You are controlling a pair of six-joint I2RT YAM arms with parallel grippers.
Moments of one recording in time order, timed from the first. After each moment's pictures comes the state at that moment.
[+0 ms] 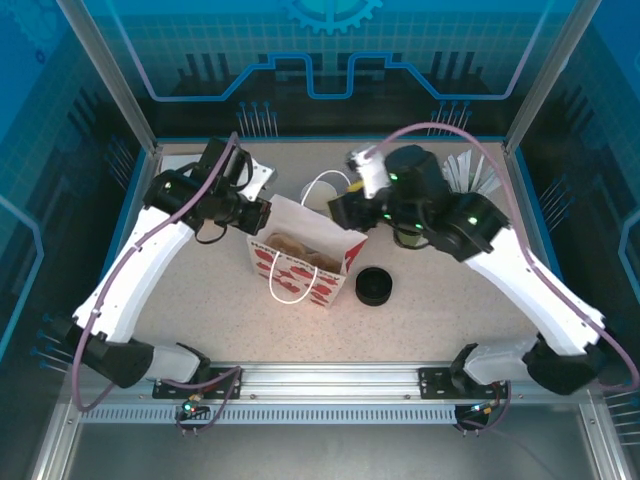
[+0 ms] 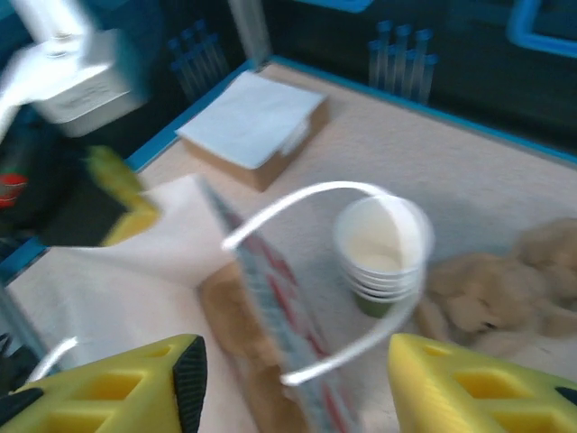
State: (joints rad) left arm -0.44 1.35 1.64 -1.26 0.09 -0.02; right arm 0.75 1.23 1.59 -0.86 0.03 0.21
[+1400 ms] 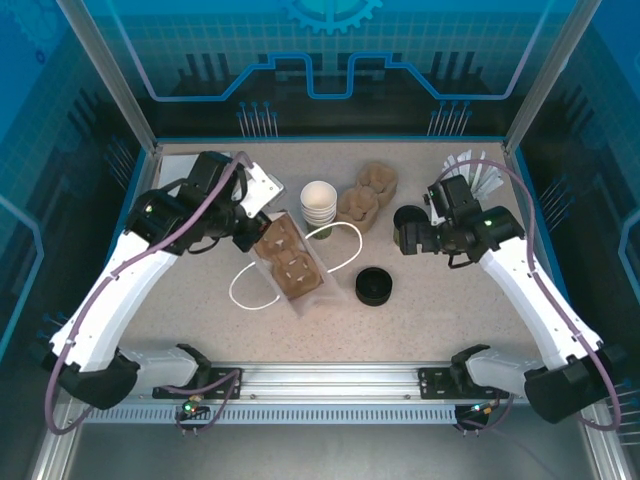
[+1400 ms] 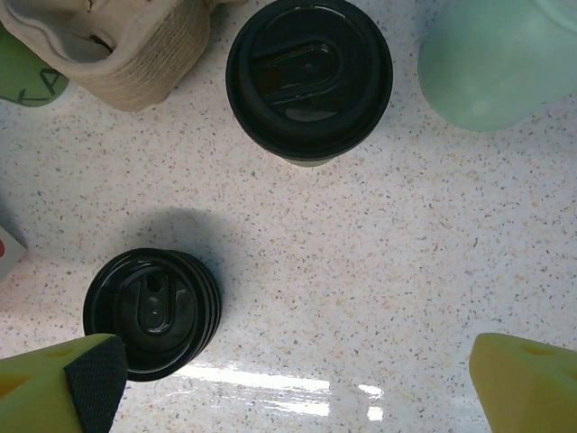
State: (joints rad) left arm -0.49 1.28 1.63 -1.25 0.11 0.20; right arm 0.36 1.20 1.24 -1.14 0.11 0.29
